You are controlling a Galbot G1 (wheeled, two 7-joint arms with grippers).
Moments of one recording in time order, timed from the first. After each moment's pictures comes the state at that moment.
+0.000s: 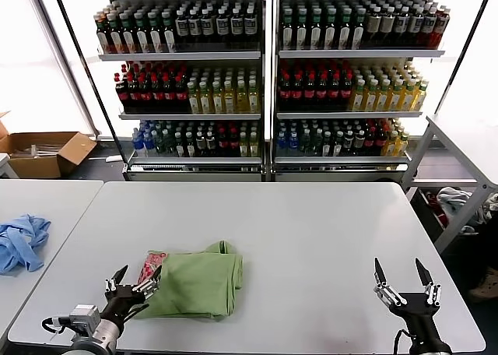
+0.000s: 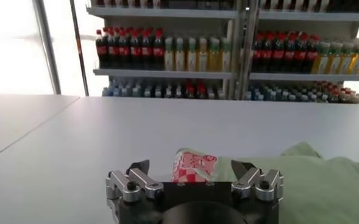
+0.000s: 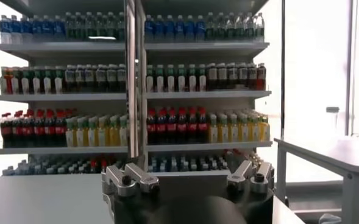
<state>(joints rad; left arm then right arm) 1.61 -0.97 -0.55 -2.08 -0.66 0.28 -0.24 -1.87 0.96 0.61 2.20 0.47 0.22 0.34</state>
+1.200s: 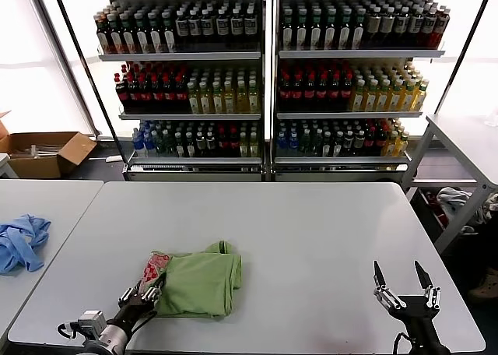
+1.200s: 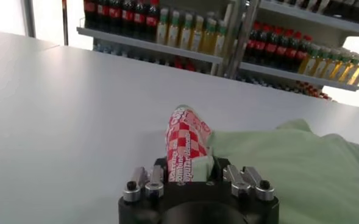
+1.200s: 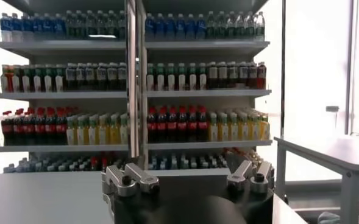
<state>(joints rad) 1.56 -1.01 -0.50 -1.93 -0.74 0.21 -0.10 -1.89 0.97 0.61 2.21 0.45 0.23 0.34</state>
